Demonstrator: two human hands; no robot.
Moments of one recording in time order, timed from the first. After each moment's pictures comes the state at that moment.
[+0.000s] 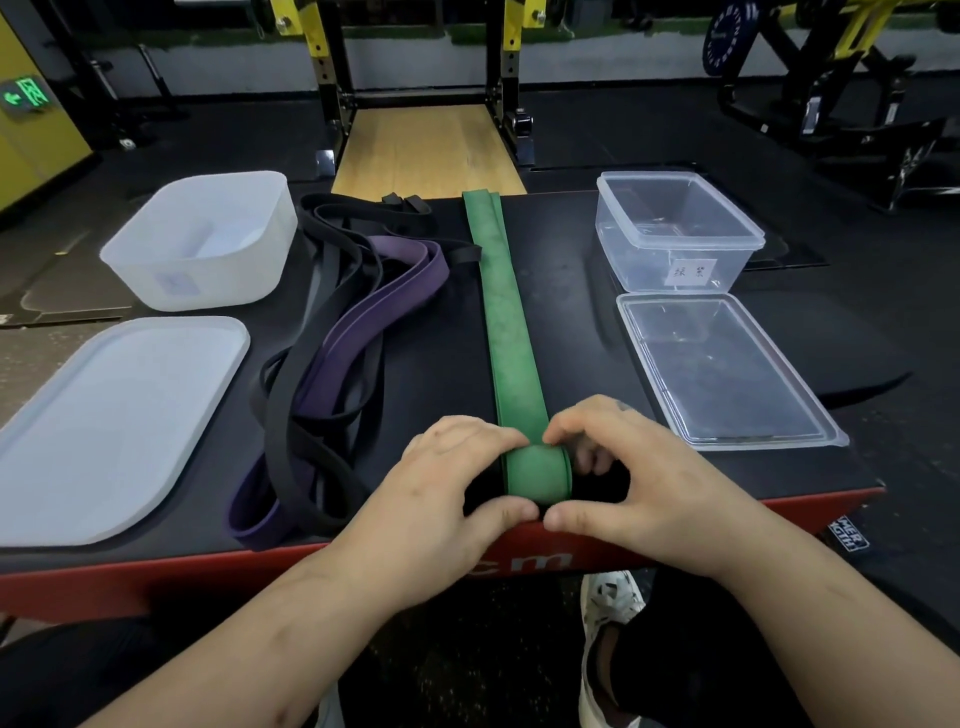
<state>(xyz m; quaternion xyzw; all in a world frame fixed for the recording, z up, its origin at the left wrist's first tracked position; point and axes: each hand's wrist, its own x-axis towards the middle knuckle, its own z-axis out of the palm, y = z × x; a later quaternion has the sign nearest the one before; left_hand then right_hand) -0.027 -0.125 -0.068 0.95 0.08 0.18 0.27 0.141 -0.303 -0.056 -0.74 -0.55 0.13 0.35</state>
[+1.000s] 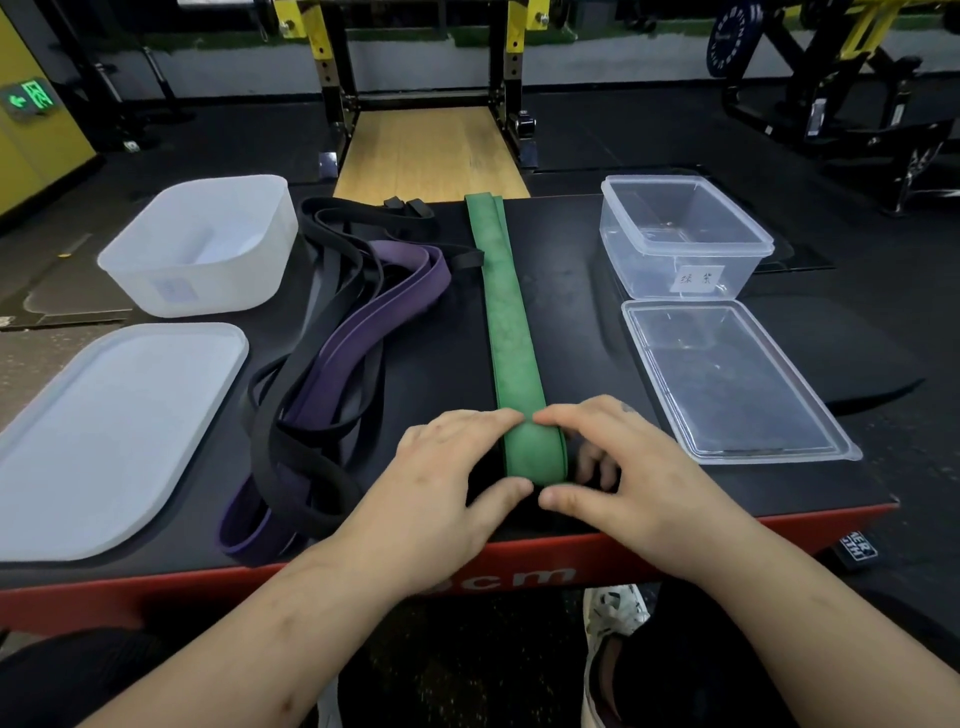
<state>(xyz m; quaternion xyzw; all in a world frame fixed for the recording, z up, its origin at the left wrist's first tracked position) -0.013 -0.119 -0.061 0.95 0.12 0.17 0.24 0.145 -0.289 -0.066 -0.76 -0.52 0.11 0.37</state>
